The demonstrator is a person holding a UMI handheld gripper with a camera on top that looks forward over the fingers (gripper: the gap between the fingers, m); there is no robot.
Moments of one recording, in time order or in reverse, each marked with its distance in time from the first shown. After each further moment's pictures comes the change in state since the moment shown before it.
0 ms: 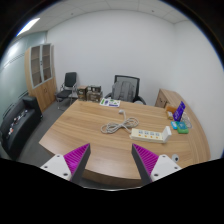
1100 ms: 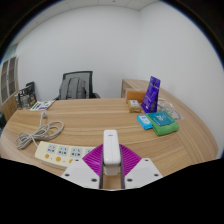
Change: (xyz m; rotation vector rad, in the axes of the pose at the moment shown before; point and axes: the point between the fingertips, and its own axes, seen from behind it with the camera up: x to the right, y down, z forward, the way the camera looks) arm 0.372 0.057 0.311 0.071 0.264 0.180
